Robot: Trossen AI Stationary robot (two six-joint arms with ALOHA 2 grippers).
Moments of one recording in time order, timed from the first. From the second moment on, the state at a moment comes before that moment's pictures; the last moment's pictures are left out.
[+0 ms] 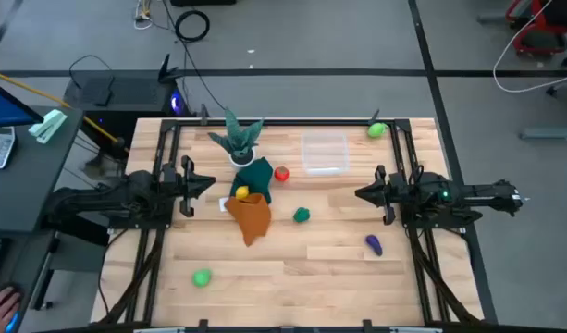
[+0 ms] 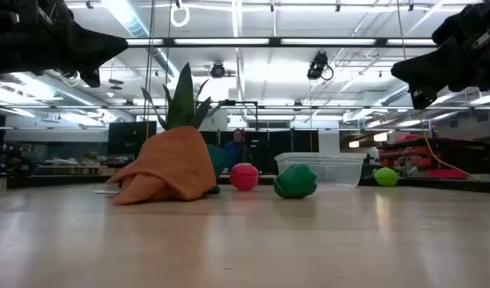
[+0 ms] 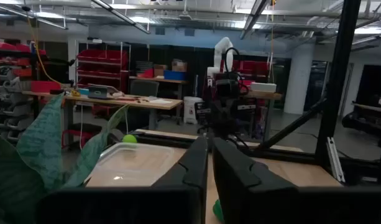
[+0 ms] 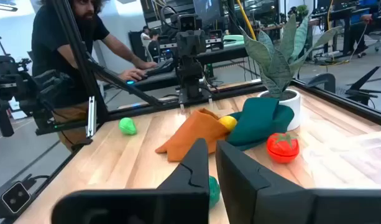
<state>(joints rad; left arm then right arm) 0.07 0.10 0.01 0.32 -0.11 -0.09 0.01 0.00 0.03 -0.01 0.02 0.19</state>
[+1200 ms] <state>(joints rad) 0.07 0.10 0.01 0.32 -0.11 -0.09 0.01 0.00 0.03 -0.01 0.02 0.19</state>
